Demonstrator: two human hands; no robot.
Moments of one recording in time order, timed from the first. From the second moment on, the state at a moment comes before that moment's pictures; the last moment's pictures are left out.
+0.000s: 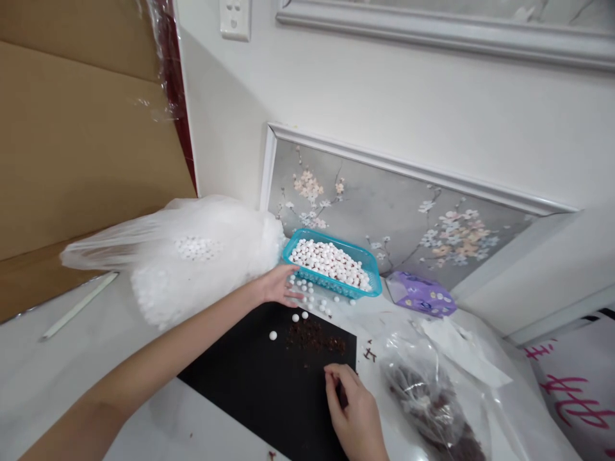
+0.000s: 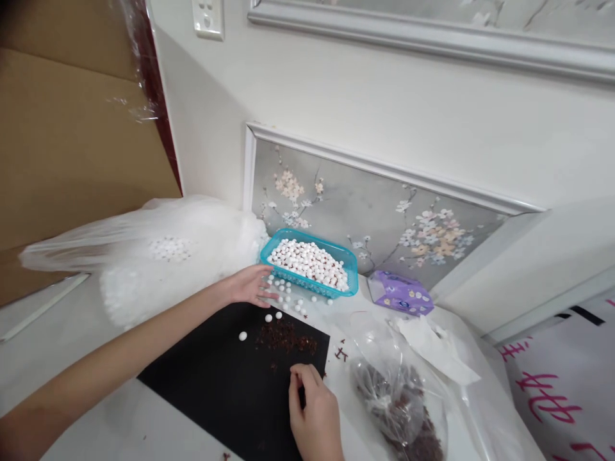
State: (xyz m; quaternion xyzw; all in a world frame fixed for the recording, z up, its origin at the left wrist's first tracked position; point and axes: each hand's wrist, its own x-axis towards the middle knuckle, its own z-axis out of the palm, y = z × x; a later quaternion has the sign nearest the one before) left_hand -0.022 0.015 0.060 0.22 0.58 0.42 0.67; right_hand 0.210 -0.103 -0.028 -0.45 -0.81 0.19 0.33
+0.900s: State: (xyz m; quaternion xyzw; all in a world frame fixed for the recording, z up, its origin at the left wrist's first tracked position) left_hand -0.095 0.156 0.046 0.69 0.63 0.27 0.20; right_hand 0.207 -0.102 -0.038 -0.47 -0.79 0.18 0.35
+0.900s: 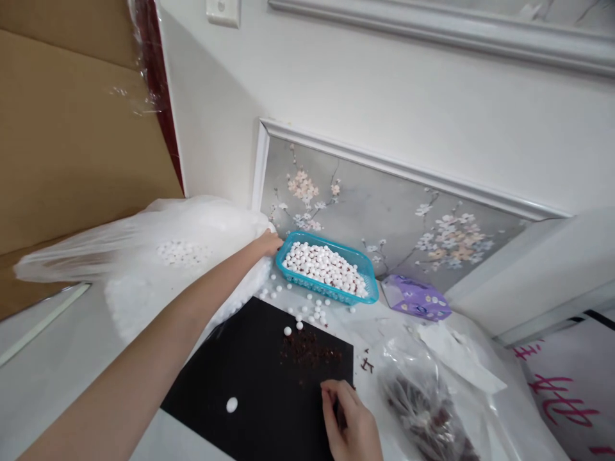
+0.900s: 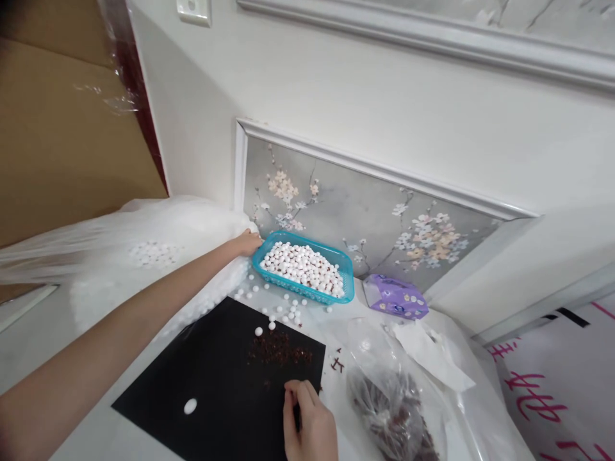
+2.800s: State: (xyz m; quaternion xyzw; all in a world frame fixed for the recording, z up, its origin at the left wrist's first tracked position) left_hand -0.046 -0.135 0.019 0.08 0.49 0.44 0.75; right_hand 0.069 -0.153 0.007 -0.42 -0.85 0.08 0.30
